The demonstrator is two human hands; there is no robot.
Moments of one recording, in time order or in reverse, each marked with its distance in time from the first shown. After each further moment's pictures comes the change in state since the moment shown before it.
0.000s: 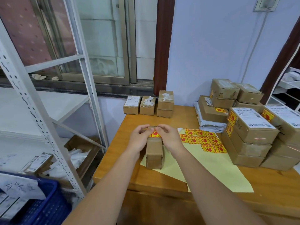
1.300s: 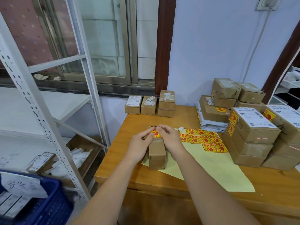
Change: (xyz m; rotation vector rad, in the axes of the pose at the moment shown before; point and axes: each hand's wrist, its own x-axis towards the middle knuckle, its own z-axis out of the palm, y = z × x) left_hand -0.021 -0.011 -0.016 0.290 -0.141 0.226; right_hand -0.012 -0.006 0.001 0.140 -0.030 0.067
